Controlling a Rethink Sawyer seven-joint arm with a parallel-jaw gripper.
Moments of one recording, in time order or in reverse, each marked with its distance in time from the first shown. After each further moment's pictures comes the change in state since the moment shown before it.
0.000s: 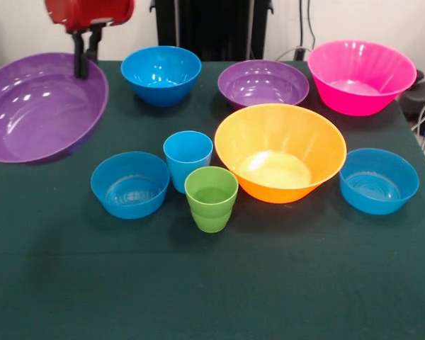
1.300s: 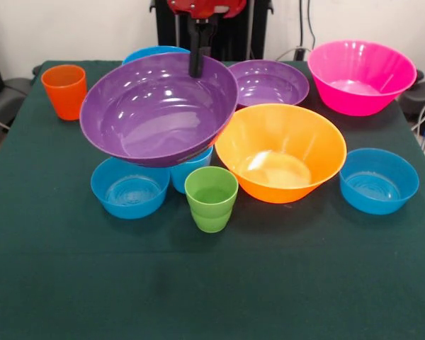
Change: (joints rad) arm 0.240 -0.061 -0.074 0.042 0.067 -0.164 0.099
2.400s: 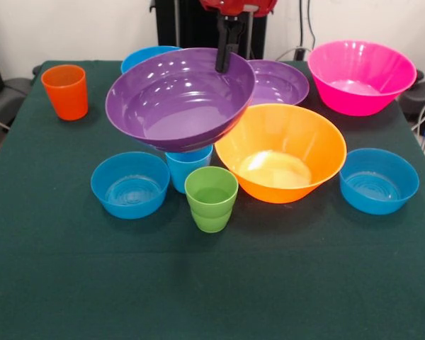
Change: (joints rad) arm 0.164 -0.005 -0.149 0.010 0.000 -0.045 0.176
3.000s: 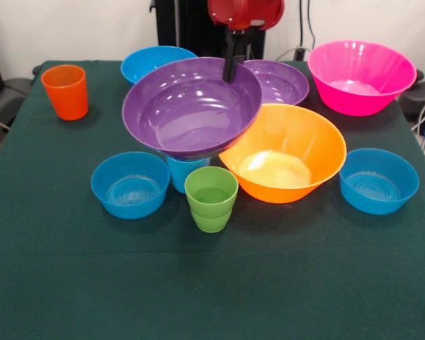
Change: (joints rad) arm 0.090 0.061 -0.091 -0.011 0.000 -0.005 0.052
